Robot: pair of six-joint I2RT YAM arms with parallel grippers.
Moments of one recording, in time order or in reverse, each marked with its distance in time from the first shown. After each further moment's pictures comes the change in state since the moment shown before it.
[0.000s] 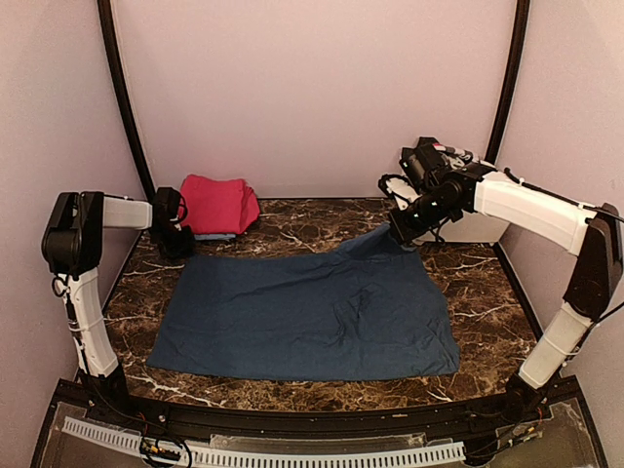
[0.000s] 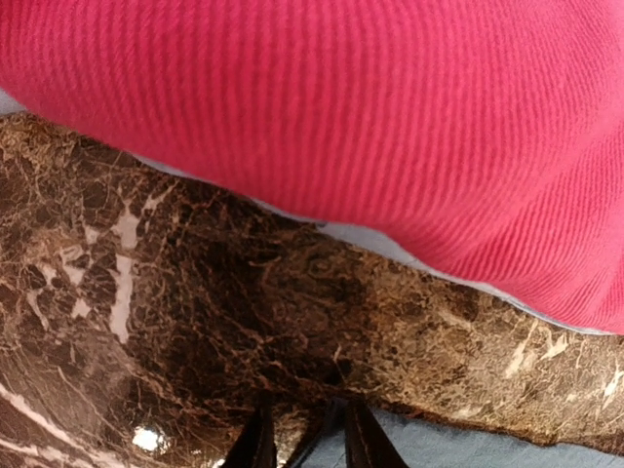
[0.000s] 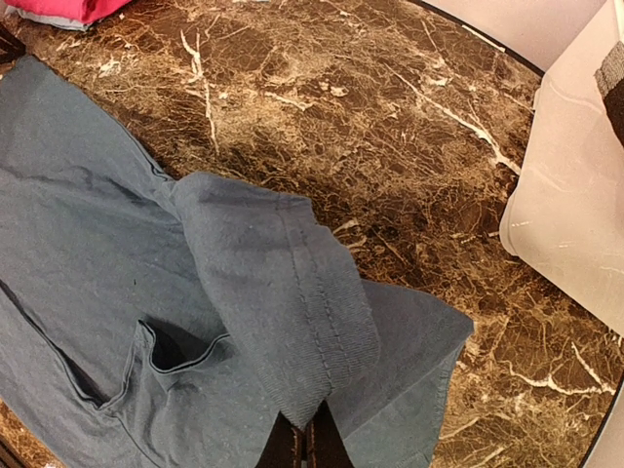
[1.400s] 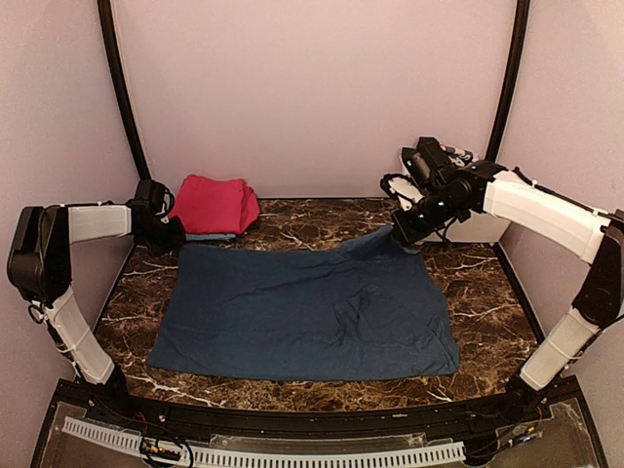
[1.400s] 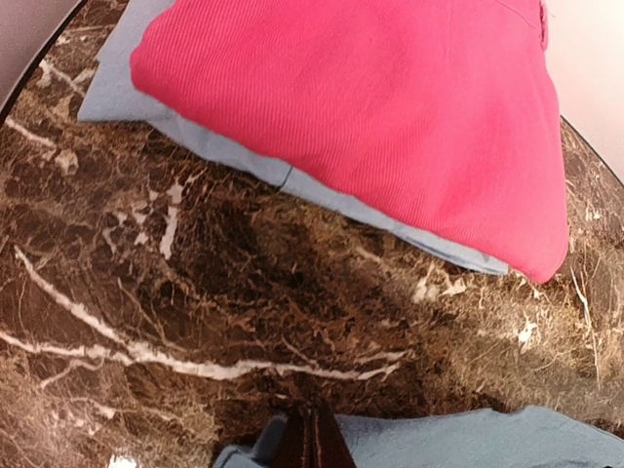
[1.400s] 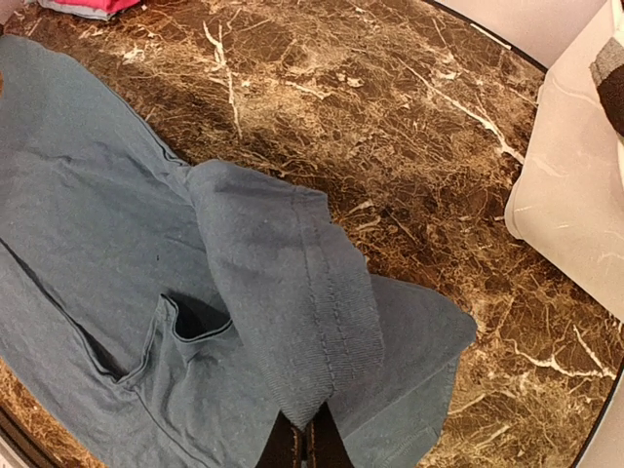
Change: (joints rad) left arm -0.009 -0.297 -0.196 0.077 0.015 -0.031; right arm 0.029 -0.046 0.004 -0.063 0.001 0.016
